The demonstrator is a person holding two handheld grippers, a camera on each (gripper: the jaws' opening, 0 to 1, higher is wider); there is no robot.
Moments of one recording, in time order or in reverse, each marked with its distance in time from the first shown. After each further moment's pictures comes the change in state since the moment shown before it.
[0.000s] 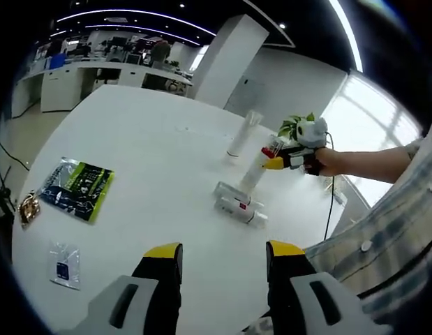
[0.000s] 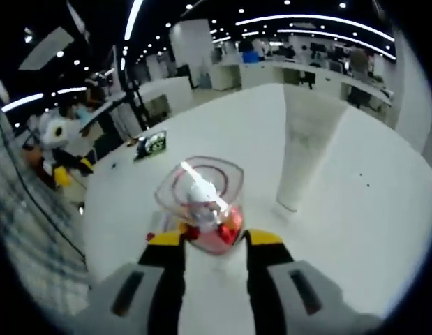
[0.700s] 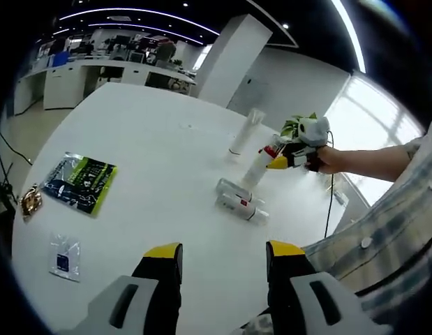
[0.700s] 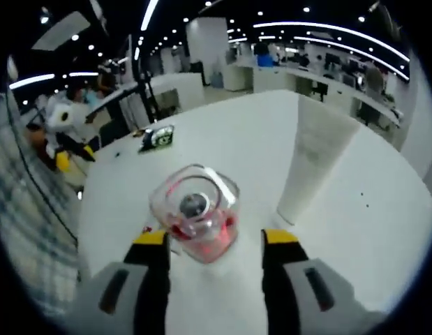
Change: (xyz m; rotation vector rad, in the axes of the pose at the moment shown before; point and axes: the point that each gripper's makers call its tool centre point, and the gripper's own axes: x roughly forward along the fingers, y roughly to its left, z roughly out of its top) left arm -0.004 0.002 -0.008 -0.017 0.003 0.017; right arm -0.001 0.000 0.010 -0.184 -0.018 0.022
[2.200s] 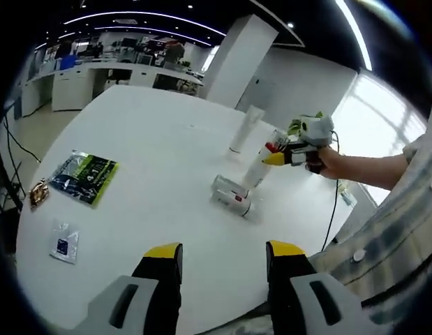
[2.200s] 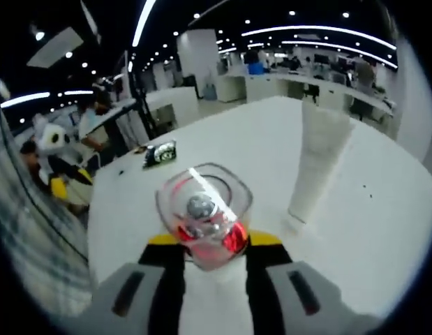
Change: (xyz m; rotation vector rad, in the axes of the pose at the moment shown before) left arm 0.002 -0.030 -0.005 0.017 -0.008 0.053; right arm -0.011 0.027 0.010 0.109 -0.088 -0.021
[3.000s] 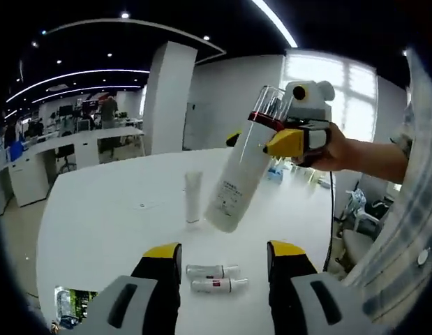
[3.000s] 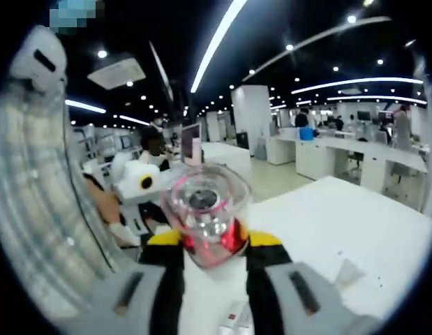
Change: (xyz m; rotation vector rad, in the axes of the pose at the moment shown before) left arm 0.024 -0.091 0.137 0.463 -0.166 -0.178; right arm -0.091 0.130 0.158 -0.186 -0.347 0.319
